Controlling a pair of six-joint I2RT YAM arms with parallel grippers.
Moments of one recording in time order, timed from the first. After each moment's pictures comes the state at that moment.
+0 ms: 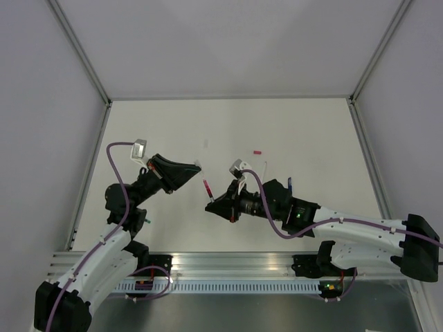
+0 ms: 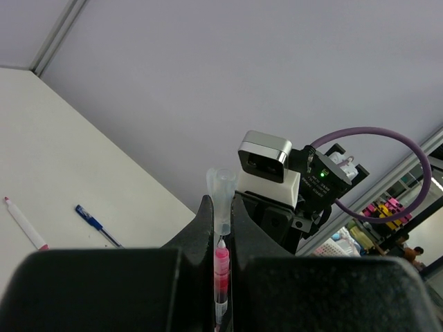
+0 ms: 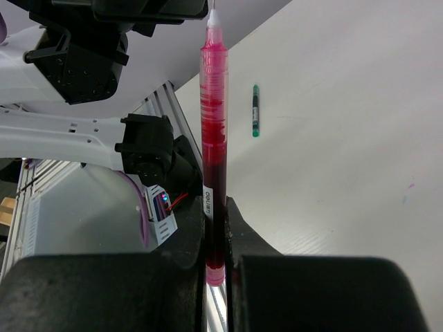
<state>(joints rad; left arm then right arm) -0.36 0.72 0.38 0.85 0.66 -1.09 1.15 1.10 0.70 0.28 -0.11 0.49</state>
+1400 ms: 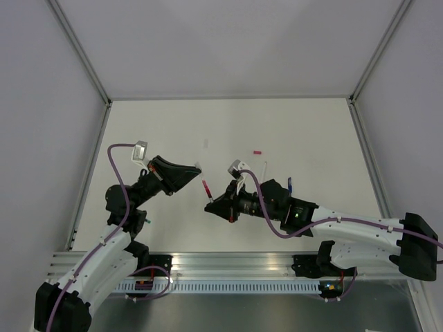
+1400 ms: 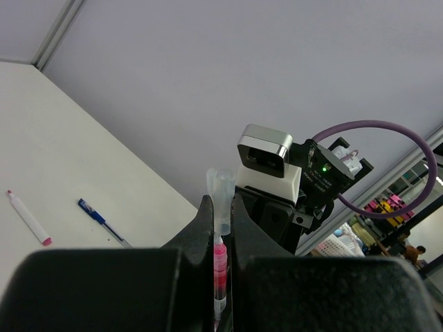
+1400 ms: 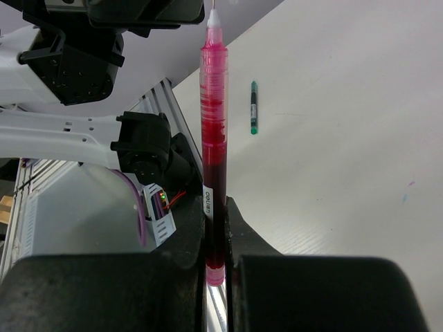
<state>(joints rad) -0.36 0.71 0.36 0.84 0.67 -1.08 1.15 1.12 0.70 0.28 -0.11 0.49</state>
